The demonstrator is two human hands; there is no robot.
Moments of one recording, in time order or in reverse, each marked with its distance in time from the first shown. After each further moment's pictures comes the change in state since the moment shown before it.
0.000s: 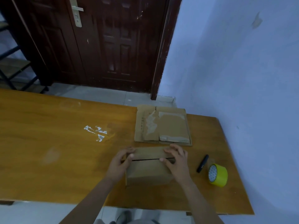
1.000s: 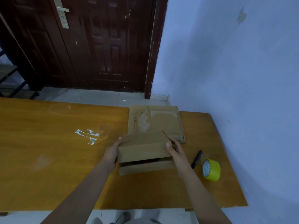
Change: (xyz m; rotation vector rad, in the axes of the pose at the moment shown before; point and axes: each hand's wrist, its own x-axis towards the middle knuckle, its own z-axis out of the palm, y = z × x) left_hand 0.049 0.039 0.013 -0.464 0.147 -0.655; right_hand 0.014 -0.002 -0.029 0.783 -0.139 0.390
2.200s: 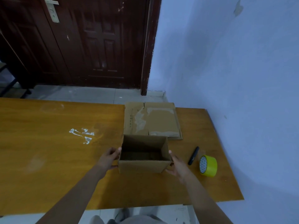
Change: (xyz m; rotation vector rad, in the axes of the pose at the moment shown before) left_hand 0.012 -0.024 -0.021 0.428 -0.070 0.089; right_hand 0.003 0.044 -0.019 0.112 0.111 0.437
